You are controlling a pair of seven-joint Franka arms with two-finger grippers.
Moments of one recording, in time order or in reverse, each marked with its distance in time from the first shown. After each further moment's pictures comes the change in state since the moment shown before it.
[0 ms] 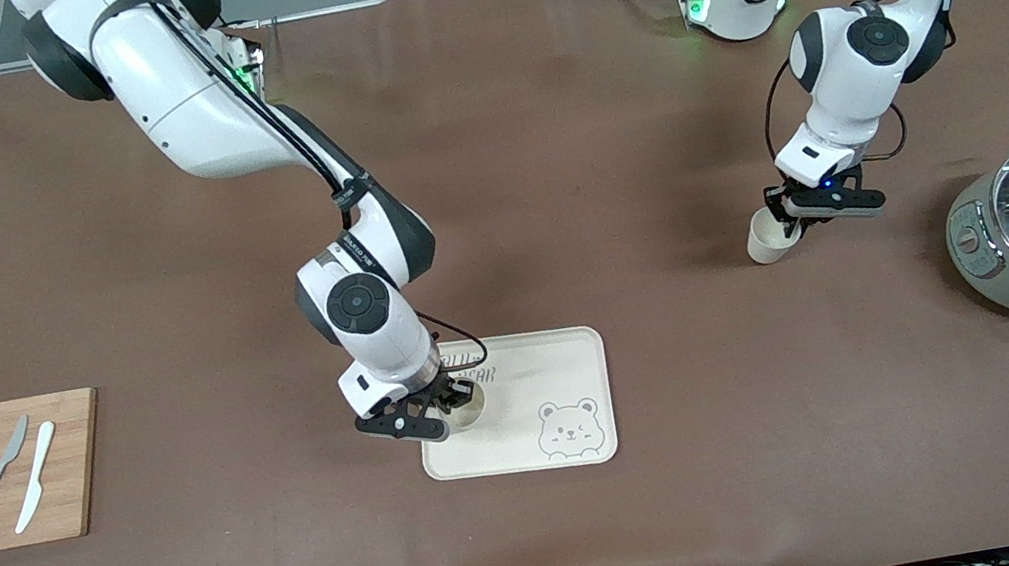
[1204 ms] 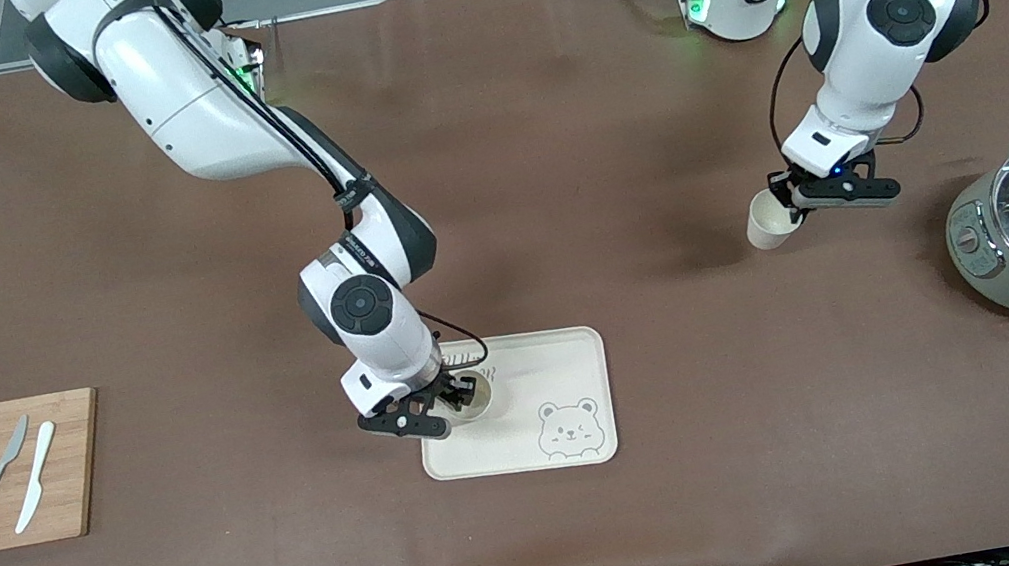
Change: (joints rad) left arm -0.019 -0.154 0.002 0.054 0.000 -0.276 -0.028; right arm 0.001 0.012 0.003 -0.008 0.000 0.000 -0.003
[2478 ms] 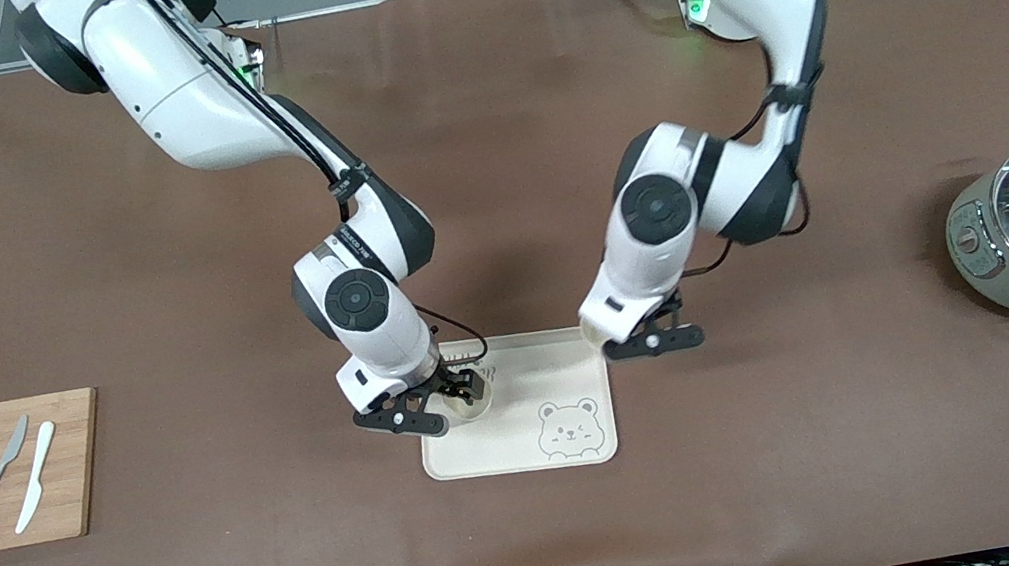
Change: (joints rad) left arm -0.367 0.543 -0.001 0.940 0.000 -0.568 -0.545; right arm 0.000 -0.025 0.004 0.000 0.004 -0.039 0.000
